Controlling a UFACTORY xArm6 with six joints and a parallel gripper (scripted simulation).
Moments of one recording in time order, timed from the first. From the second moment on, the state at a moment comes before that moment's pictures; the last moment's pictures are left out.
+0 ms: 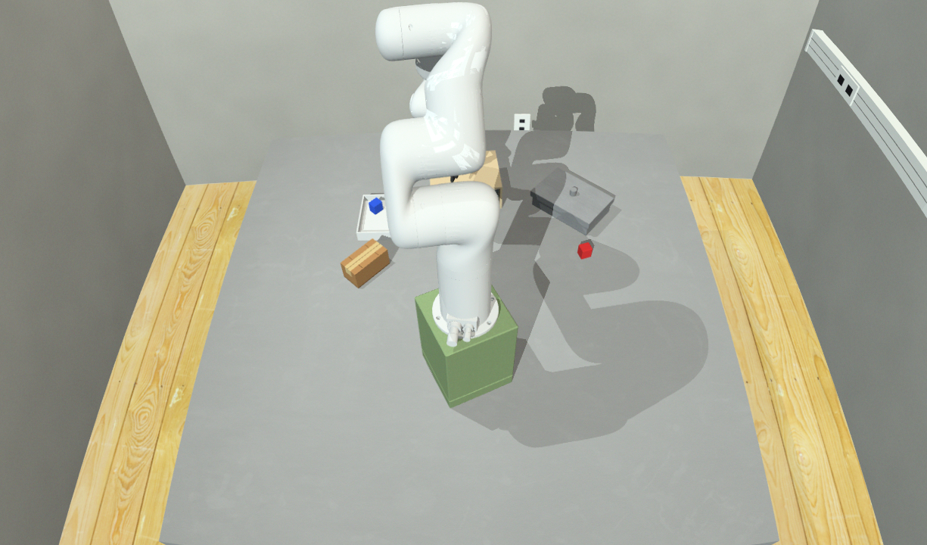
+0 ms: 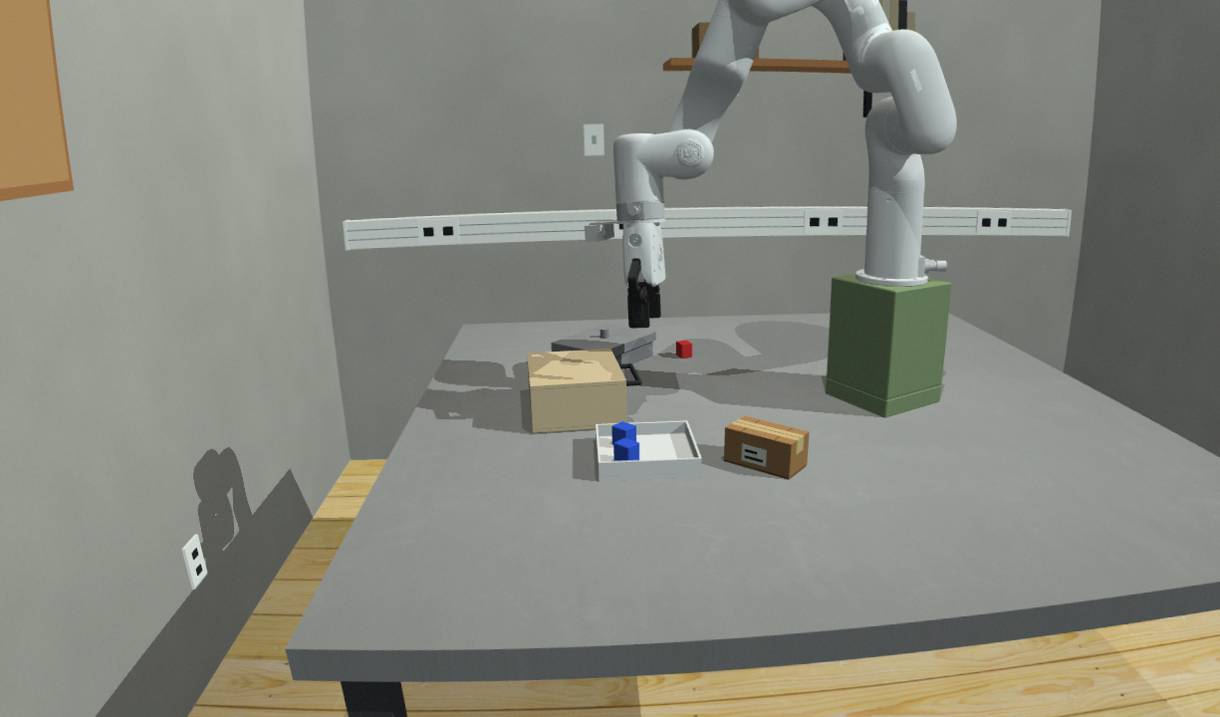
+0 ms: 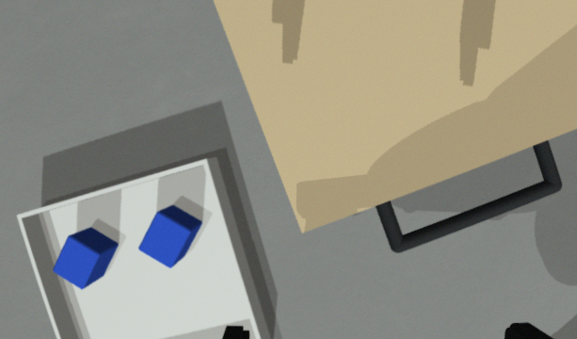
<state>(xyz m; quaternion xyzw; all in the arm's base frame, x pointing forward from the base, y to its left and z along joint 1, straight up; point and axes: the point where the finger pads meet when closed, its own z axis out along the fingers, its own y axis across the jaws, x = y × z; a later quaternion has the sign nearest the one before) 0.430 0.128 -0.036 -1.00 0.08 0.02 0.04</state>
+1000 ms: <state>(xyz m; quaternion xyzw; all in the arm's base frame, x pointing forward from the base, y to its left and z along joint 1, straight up) 0.249 0.283 -0.032 -0.95 0.30 0.01 0.00</state>
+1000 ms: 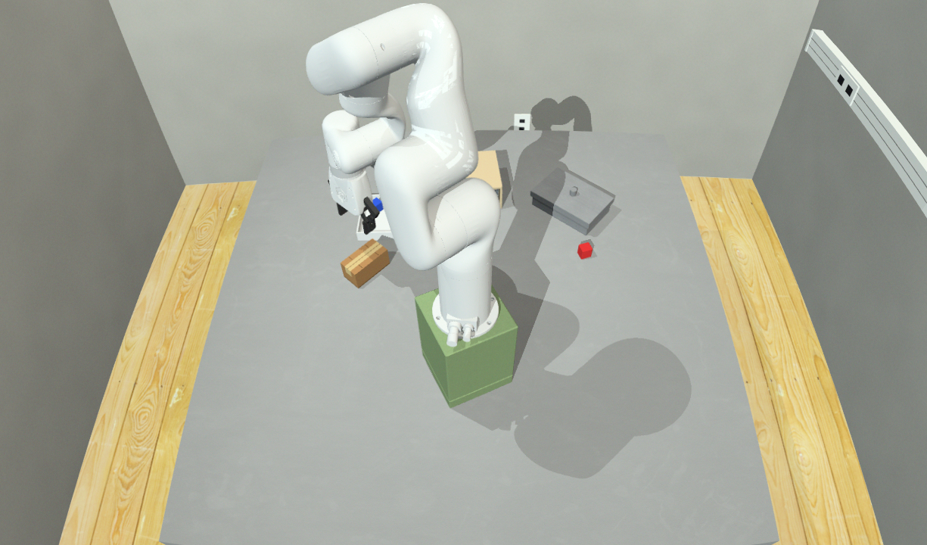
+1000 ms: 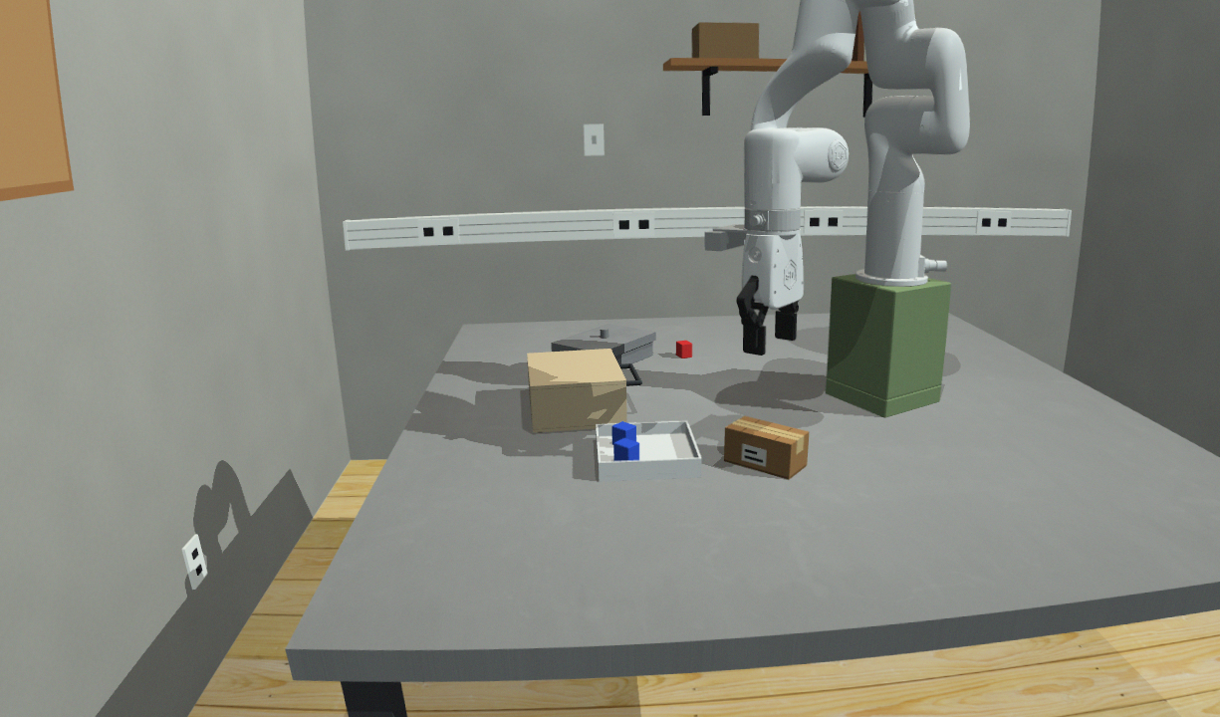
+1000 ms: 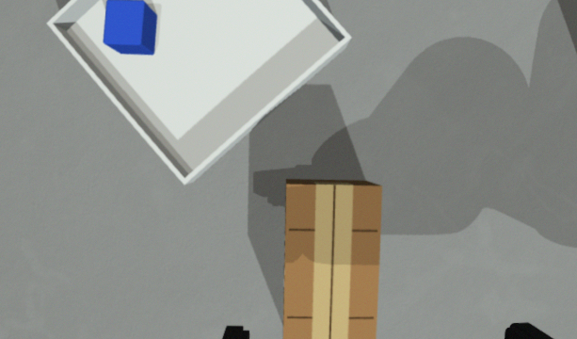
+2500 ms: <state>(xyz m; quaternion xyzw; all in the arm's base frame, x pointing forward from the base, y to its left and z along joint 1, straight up) 0.248 0.285 -0.032 -0.95 0.30 0.00 0.00</state>
